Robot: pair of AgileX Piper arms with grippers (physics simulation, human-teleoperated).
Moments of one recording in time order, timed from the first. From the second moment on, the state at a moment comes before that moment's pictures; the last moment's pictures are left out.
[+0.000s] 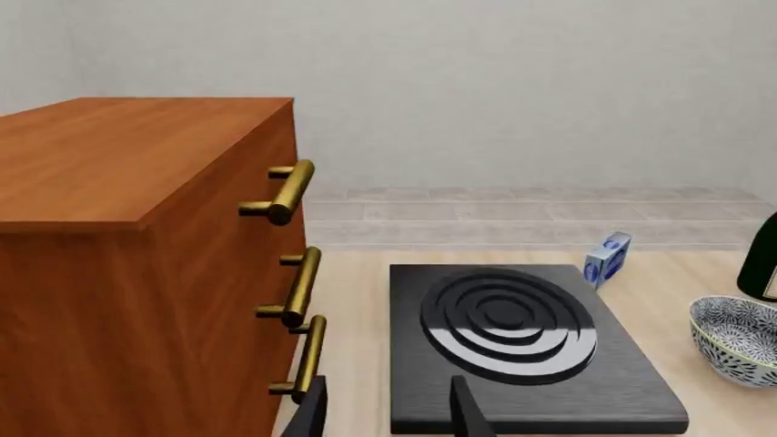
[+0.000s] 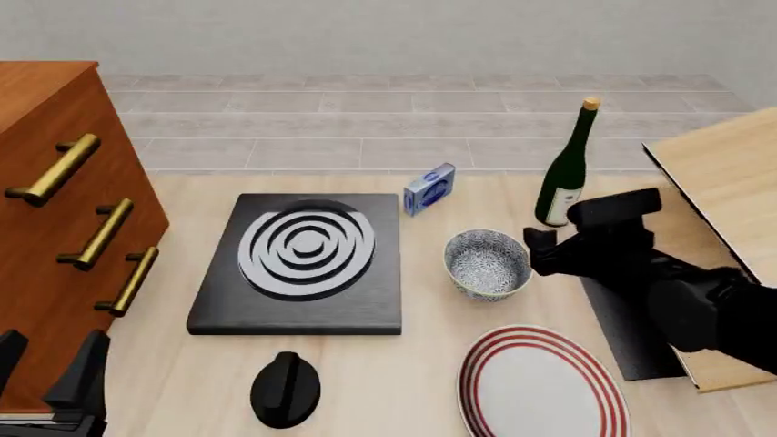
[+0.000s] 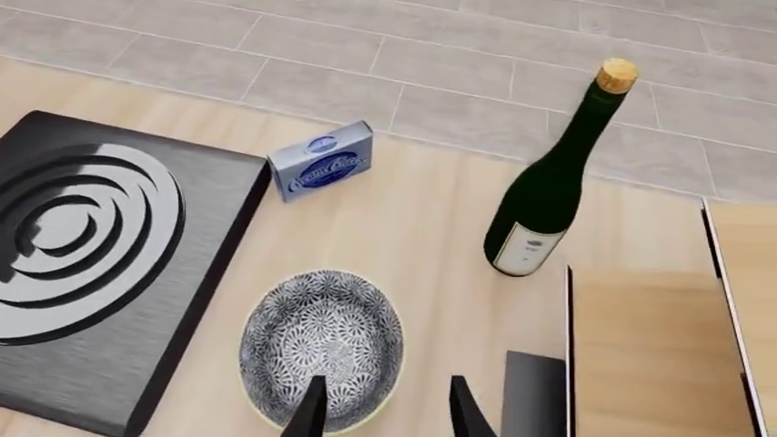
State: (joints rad) left arm 0.00 0.01 0.00 0.00 0.00; right arm 0.20 1.35 -0.62 -0.19 -0.05
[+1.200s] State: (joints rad) left arm 0.00 0.01 0.00 0.00 0.00; right arm 0.18 1.74 -0.75 -0.29 0.02
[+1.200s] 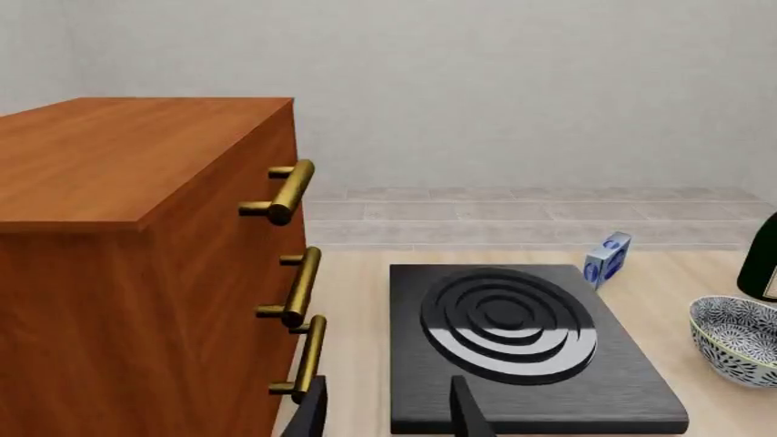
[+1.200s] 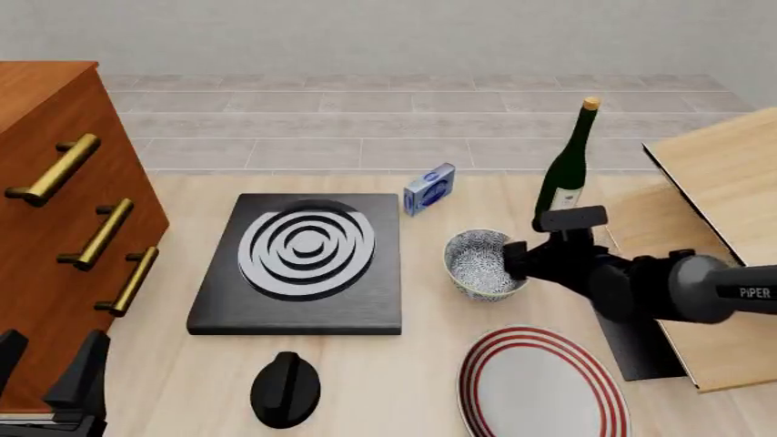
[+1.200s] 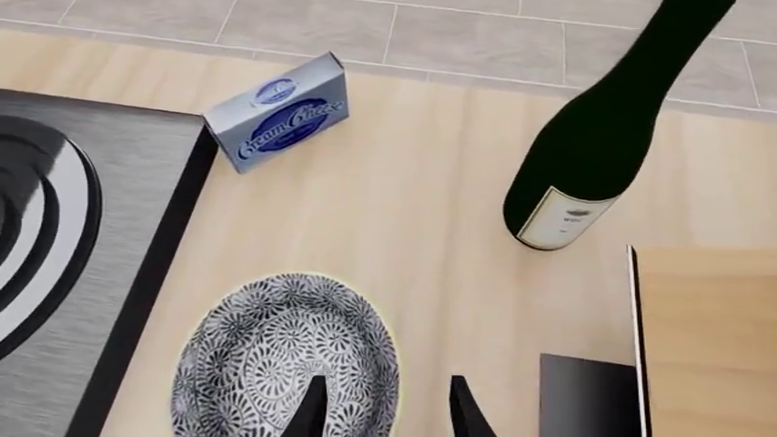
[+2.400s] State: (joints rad) left arm 0.00 0.01 0.00 0.00 0.00; right arm 0.20 1.84 -0.78 -0.35 0.07
